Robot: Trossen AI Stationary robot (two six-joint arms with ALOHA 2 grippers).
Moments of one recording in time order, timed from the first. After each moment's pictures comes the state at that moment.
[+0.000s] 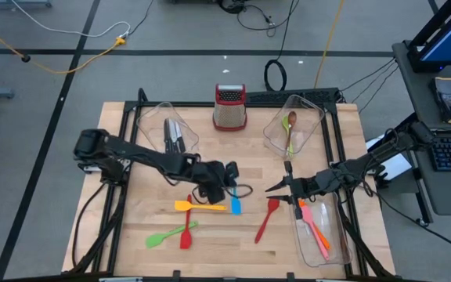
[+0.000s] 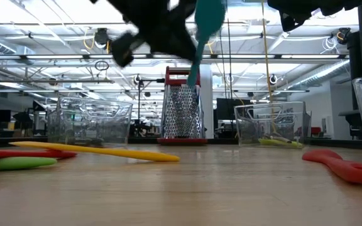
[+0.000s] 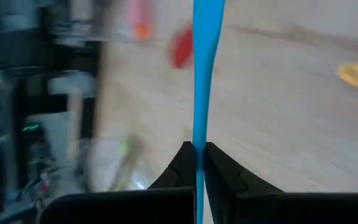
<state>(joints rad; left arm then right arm) -0.14 1.70 1.21 -0.24 -0.10 1.22 0.45 0.97 0.51 0.26 0.29 -0.01</state>
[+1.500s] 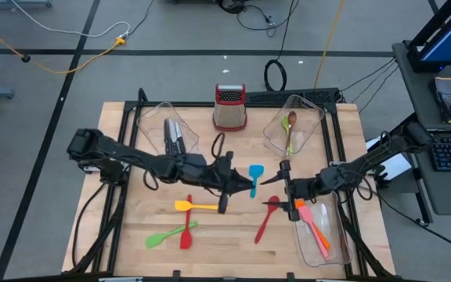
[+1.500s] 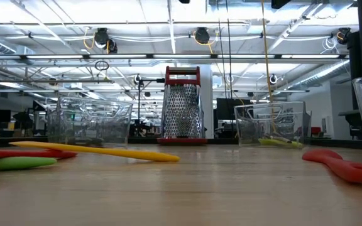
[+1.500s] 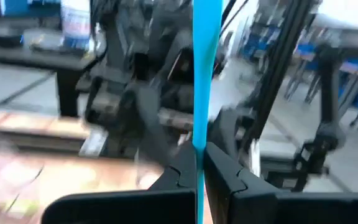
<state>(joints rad) -0.21 1.65 1.21 0.40 -0.04 -0.19 0.45 1.09 0.51 0.66 0.29 -0.16</state>
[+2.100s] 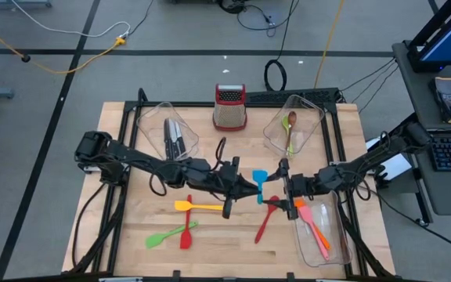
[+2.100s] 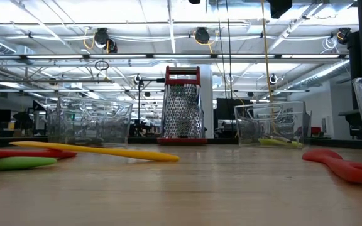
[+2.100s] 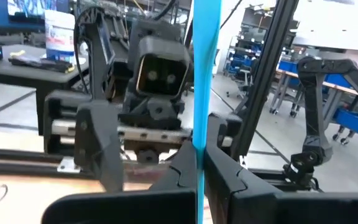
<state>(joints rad) -0.22 1.73 1.21 0.58 -0.02 -0.19 0.43 1.09 0.51 0.66 0.31 0.00</state>
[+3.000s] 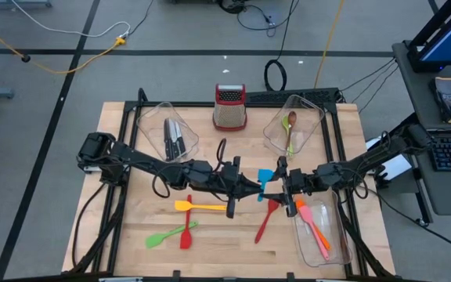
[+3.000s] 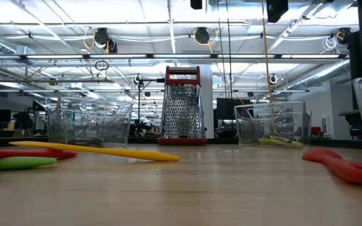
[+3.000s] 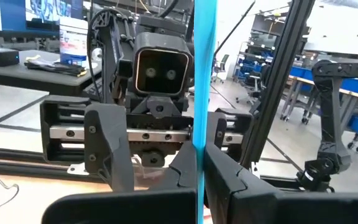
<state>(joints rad) -0.22 1.77 1.21 0.64 -0.07 -0.19 0.39 1.09 0.51 0.66 0.26 0.08</state>
